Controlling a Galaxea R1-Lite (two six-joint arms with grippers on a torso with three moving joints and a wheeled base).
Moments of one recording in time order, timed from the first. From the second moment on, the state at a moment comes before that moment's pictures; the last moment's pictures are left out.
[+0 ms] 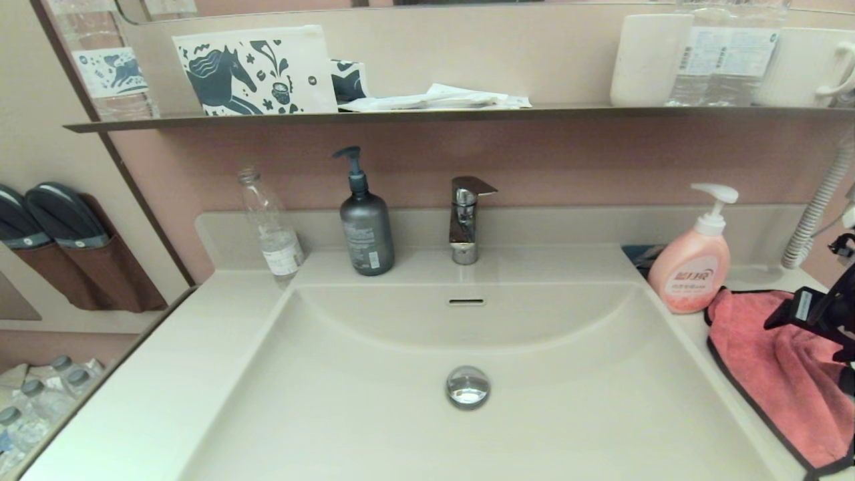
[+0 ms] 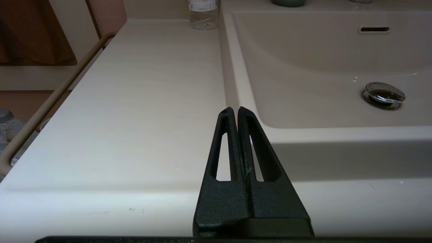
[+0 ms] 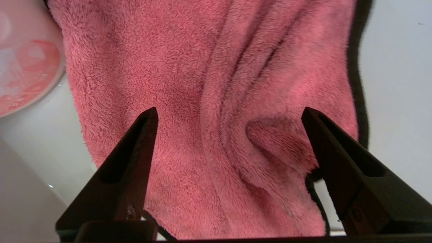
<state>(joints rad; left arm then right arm) 0.00 0.00 0.00 0.02 -0.02 0.00 -0.31 1.79 -1.21 0.40 -0.07 0.36</state>
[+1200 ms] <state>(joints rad) 0.00 0.00 0.00 0.02 -0.02 0.00 -0.25 1.86 -1.18 0.34 -0.14 0.36</state>
